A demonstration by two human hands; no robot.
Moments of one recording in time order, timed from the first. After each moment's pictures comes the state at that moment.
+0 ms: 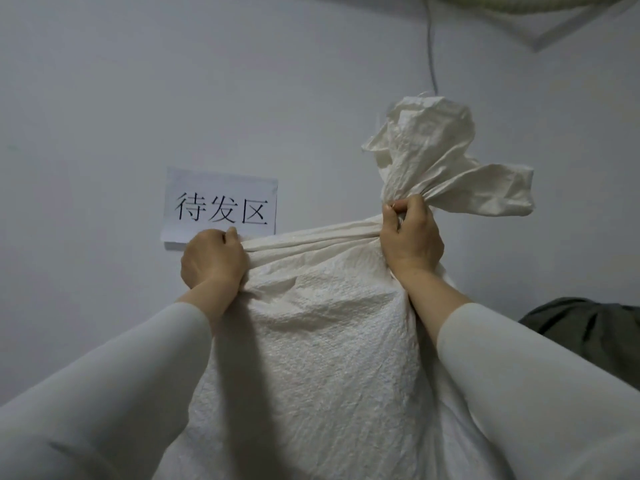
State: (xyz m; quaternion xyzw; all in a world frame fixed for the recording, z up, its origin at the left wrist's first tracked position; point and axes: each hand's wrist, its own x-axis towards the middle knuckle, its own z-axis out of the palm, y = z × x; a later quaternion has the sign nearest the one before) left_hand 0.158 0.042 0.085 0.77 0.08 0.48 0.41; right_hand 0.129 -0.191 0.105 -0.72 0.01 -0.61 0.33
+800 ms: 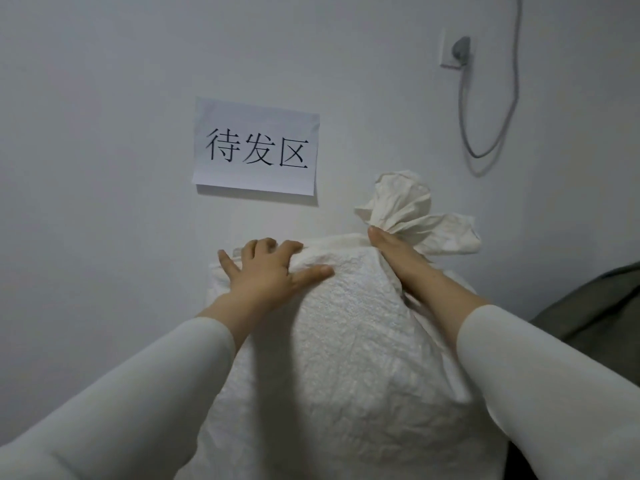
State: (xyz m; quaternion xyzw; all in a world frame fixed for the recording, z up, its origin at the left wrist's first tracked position) left_hand 0.208 0.087 -0.014 0.94 -0.07 0.26 0.21; right_hand 0.227 -0.126 0.012 -0.86 -0.06 -0.19 0.48
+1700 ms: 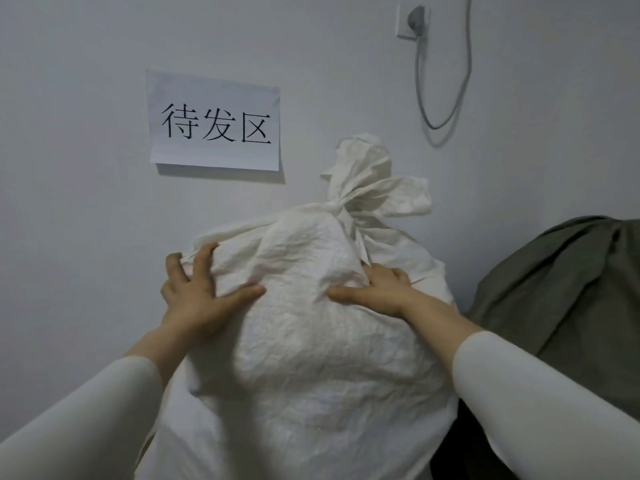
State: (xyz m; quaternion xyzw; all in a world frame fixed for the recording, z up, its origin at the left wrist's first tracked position) left_hand 0.183 0.118 -0.081 0.89 0.00 0.23 0.40; right_hand 0.160 -0.156 -0.054 -0.98 -0.04 -0.08 0.18
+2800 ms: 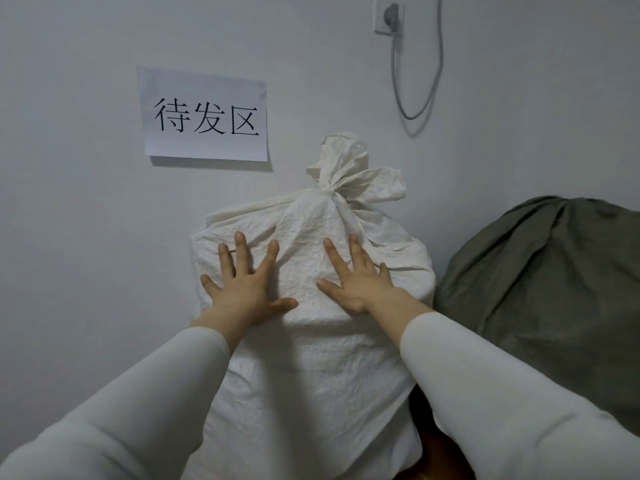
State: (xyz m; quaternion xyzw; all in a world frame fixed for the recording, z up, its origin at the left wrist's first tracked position) left_hand 0.138 0.070 -0.089 0.97 -0.11 0.14 0.14; right_hand 0.121 -0.132 -0.083 -0.99 -0.01 -0.11 0.08
